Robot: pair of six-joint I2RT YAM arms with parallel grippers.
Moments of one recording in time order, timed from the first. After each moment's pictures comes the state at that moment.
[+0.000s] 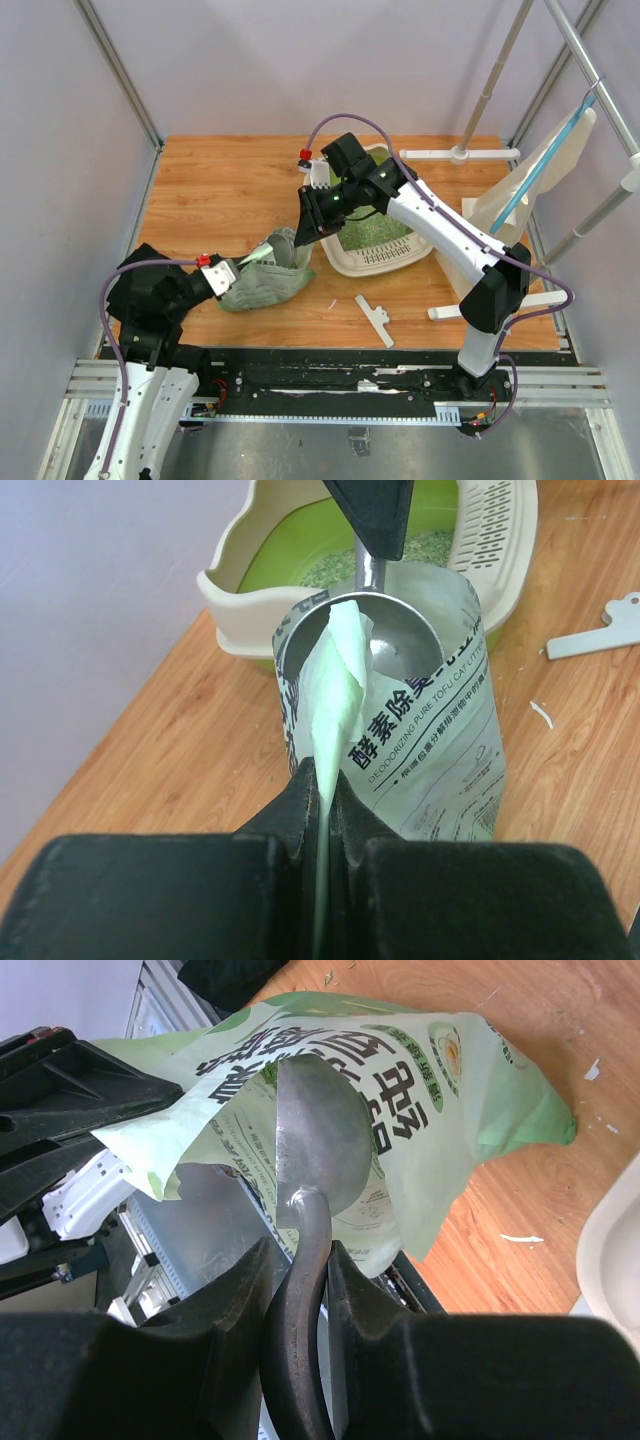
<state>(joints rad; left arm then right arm) -0.13 0.38 0.55 -0.34 0.73 0.58 0.76 1.79 1.85 -0.93 -0.60 0.41</state>
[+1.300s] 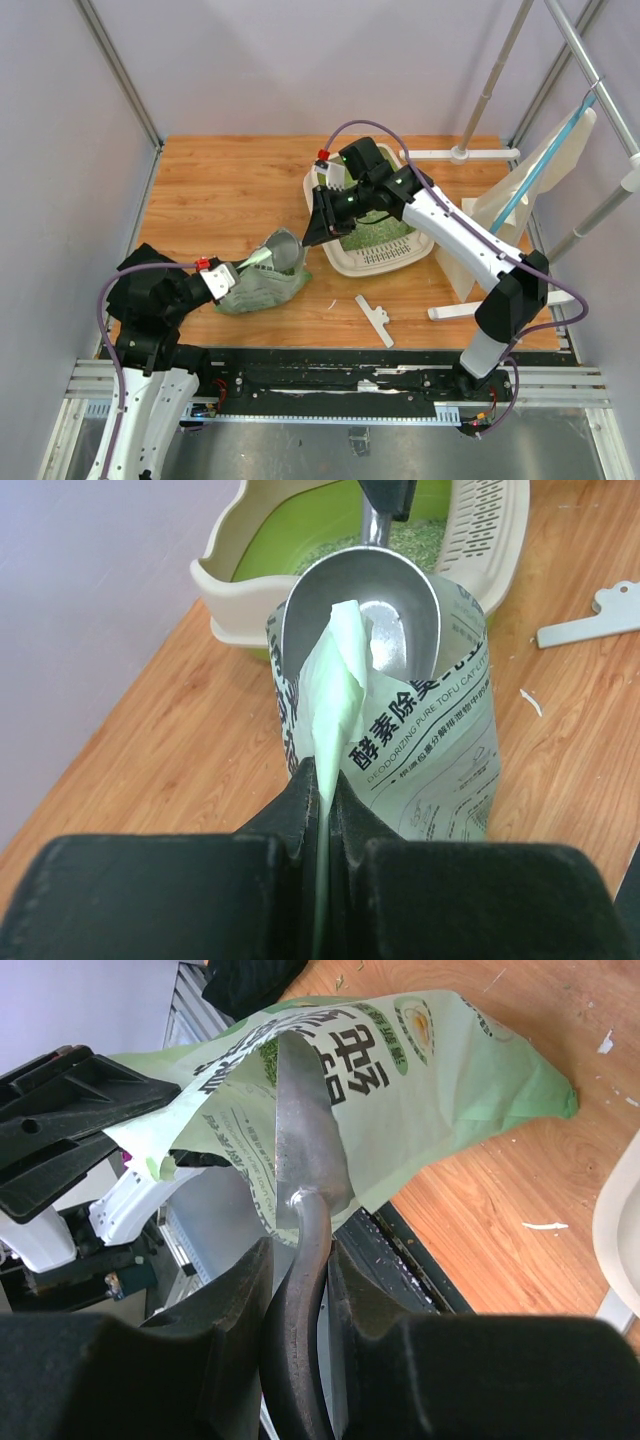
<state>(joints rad) -0.13 0.35 0.58 -0.43 0.72 0.60 0.71 1.70 1.69 -0.83 -0.65 0.50</state>
